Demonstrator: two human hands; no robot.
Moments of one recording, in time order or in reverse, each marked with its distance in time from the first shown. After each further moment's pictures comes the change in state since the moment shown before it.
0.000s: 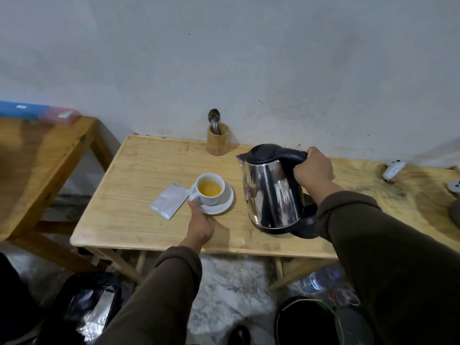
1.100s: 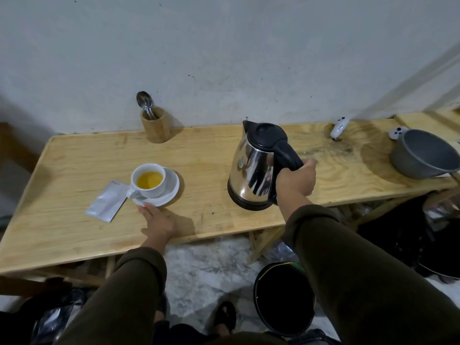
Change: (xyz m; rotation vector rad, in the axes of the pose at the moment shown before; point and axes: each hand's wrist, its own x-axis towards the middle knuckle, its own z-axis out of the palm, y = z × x) left_hand 0.021 -0.020 0.059 0.375 0.072 -0.105; right_hand -0.014 0.123 0.011 0.673 0.390 0.521
